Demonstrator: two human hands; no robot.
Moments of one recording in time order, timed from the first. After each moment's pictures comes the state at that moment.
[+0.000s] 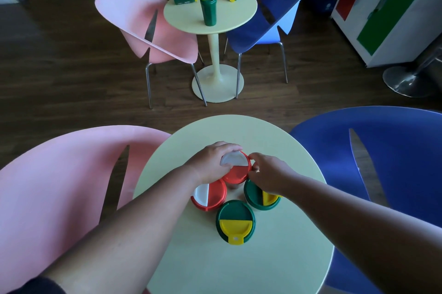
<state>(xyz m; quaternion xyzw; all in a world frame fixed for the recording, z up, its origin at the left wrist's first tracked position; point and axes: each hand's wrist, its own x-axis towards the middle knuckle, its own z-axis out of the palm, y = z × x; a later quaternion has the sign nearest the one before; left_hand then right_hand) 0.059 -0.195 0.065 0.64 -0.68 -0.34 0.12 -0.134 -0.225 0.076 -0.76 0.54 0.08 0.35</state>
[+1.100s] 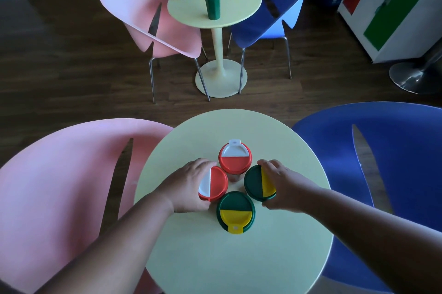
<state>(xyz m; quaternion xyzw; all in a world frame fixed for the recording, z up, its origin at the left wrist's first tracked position) 0.092 -0.111 0.061 0.64 -0.72 -0.27 0.02 -0.186 -0.197 0.062 -0.84 0.44 0.11 0.30</state>
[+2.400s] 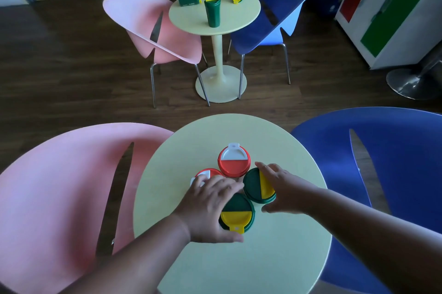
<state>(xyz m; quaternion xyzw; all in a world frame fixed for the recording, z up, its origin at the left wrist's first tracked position) 0.039 -0.080 0.060 0.56 -0.82 -0.10 0.06 -0.190 -0.198 0.066 -0.85 0.42 0.12 0.29</state>
